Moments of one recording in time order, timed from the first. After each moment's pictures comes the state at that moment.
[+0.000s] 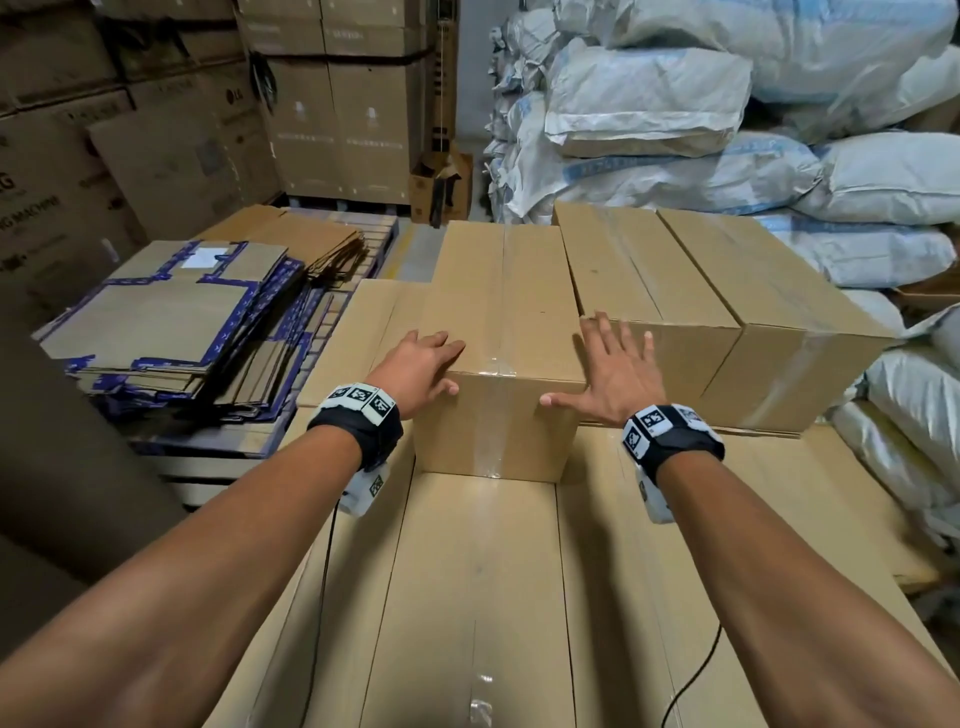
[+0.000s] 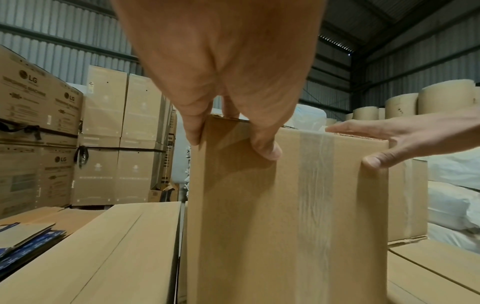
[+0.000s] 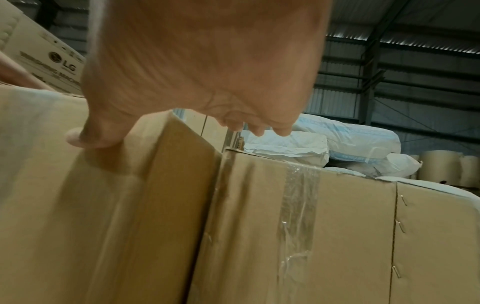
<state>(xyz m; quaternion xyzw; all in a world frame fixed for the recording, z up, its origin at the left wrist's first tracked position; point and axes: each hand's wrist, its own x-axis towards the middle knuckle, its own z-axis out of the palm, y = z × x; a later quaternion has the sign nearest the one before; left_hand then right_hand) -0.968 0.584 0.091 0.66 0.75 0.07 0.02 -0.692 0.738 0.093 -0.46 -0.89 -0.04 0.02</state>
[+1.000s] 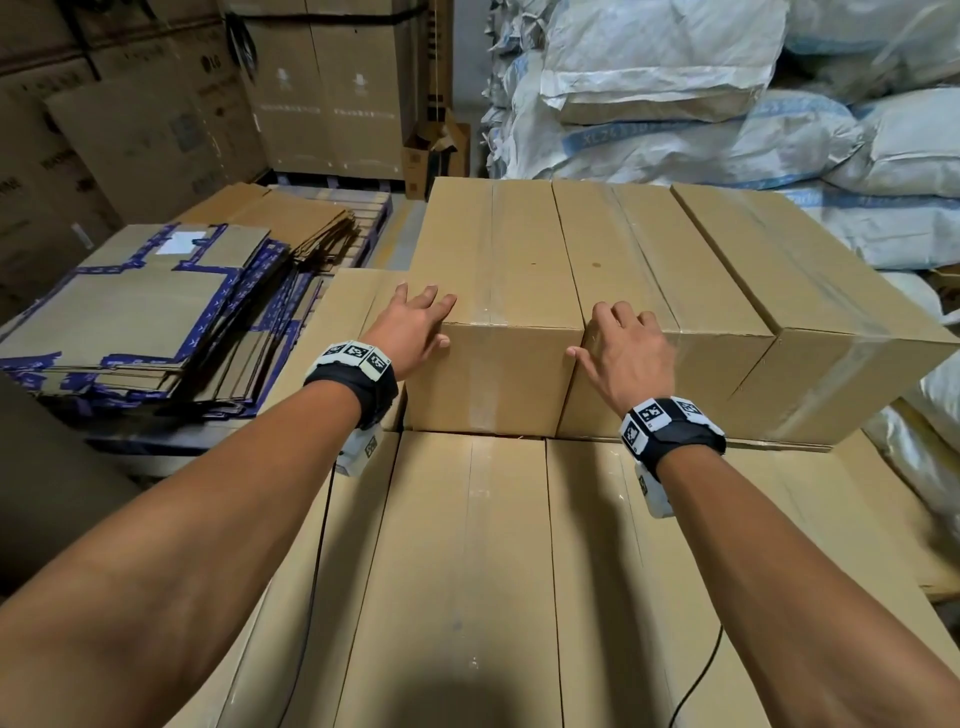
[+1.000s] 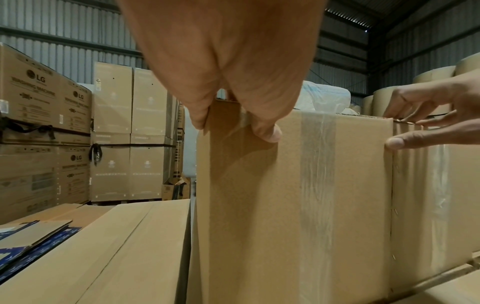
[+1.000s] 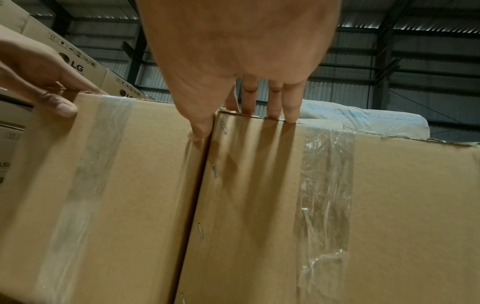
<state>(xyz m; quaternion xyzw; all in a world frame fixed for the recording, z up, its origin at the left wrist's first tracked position) -1.012 0.707 0.071 0.64 0.77 0.06 0.00 -0.708 0.819 0.066 -0.46 -0.86 -0.16 0.16</state>
